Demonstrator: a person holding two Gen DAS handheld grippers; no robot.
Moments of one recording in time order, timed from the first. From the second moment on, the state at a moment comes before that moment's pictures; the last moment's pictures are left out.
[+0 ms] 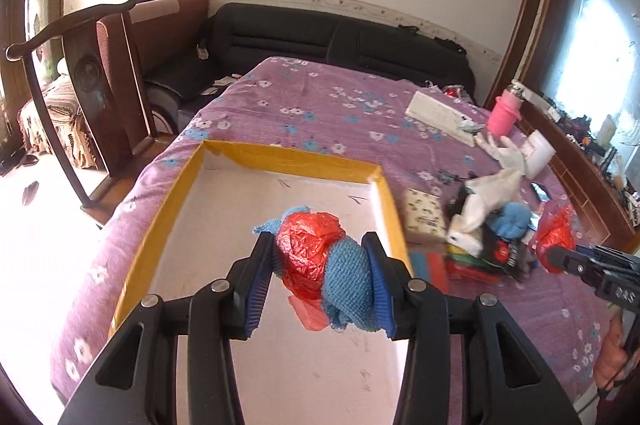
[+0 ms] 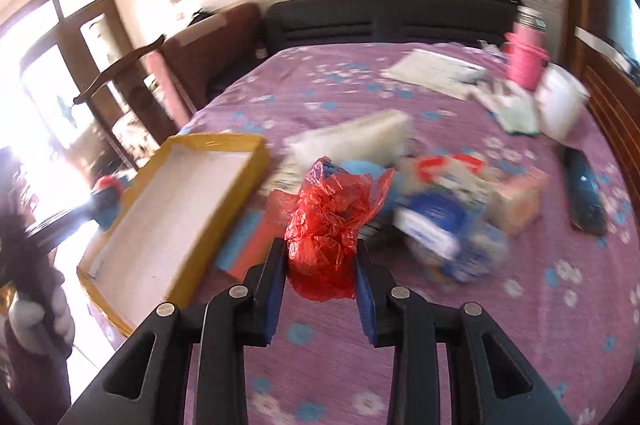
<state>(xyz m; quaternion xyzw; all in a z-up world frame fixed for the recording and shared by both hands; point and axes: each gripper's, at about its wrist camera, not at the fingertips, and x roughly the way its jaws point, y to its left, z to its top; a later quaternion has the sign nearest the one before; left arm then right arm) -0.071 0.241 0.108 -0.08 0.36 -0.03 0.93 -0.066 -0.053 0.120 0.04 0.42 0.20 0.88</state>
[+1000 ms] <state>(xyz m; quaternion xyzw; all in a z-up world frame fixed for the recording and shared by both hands) 0.026 0.301 0.069 -0.20 0.42 -0.02 0.89 0.038 0.071 0.101 -0.01 0.44 0.21 0.87</state>
